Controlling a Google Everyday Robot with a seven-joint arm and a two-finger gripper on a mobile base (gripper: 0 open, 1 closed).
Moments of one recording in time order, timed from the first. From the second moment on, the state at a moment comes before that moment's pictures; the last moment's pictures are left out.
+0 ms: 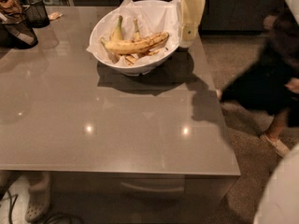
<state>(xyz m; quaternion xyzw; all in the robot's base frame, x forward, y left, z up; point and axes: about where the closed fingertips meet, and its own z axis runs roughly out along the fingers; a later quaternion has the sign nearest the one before) 0.609 -0.083 1.022 -0.73 0.66 -0.07 0.17</state>
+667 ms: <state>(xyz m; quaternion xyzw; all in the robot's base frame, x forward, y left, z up) 0.624 -0.066 1.027 -0.73 0.64 -0.06 0.21</state>
